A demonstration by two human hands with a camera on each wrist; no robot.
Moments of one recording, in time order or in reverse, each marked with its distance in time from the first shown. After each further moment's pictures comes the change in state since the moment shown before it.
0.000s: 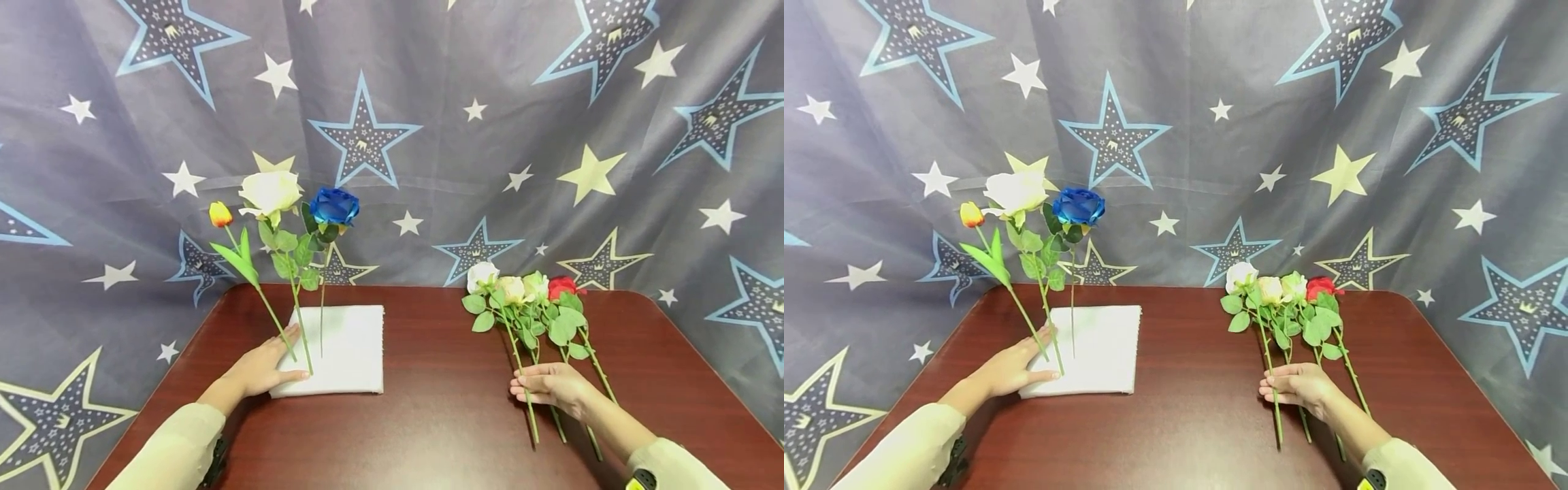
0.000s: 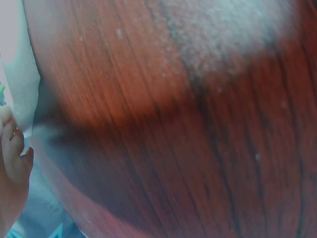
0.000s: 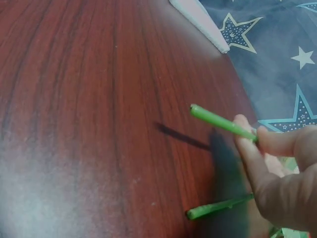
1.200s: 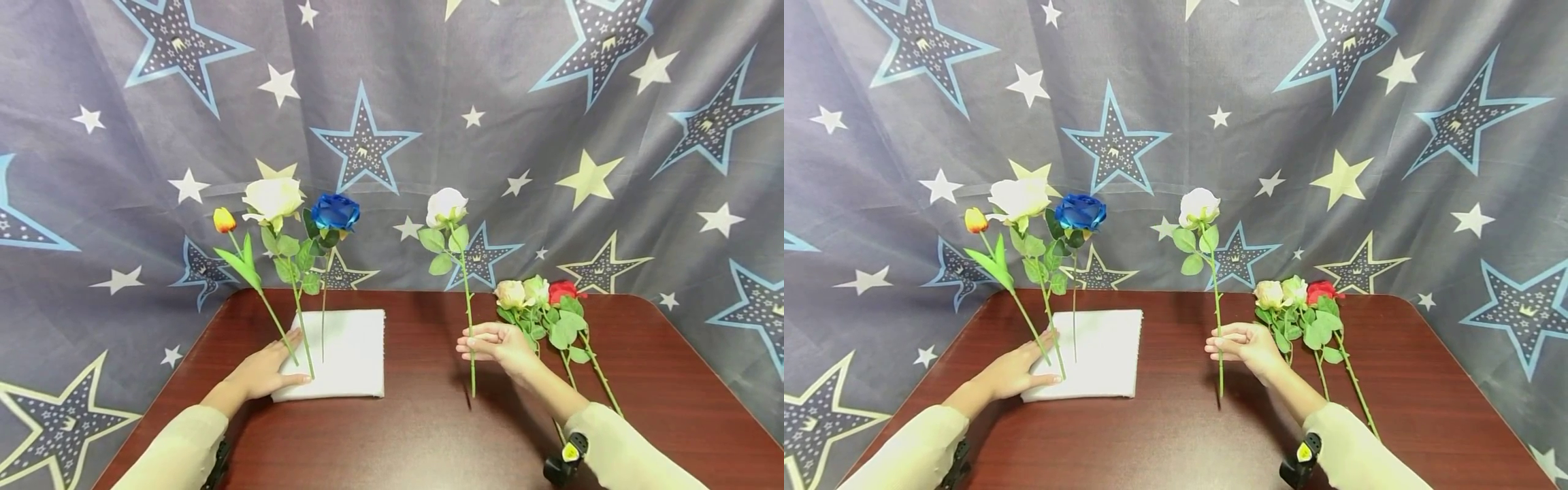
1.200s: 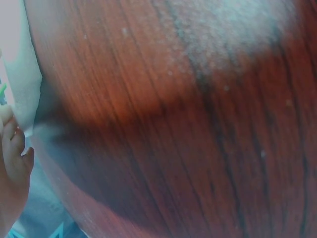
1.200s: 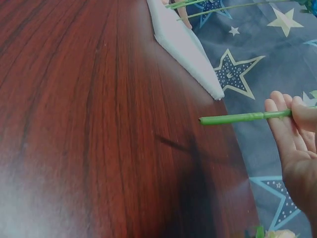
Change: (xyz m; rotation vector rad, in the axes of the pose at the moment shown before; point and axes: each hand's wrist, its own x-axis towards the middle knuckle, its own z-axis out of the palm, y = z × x) left_hand -0.001 0.001 -0.004 0.021 0.006 0.006; right_hand 0.057 -0.039 0.061 0.024 -0.002 -0.433
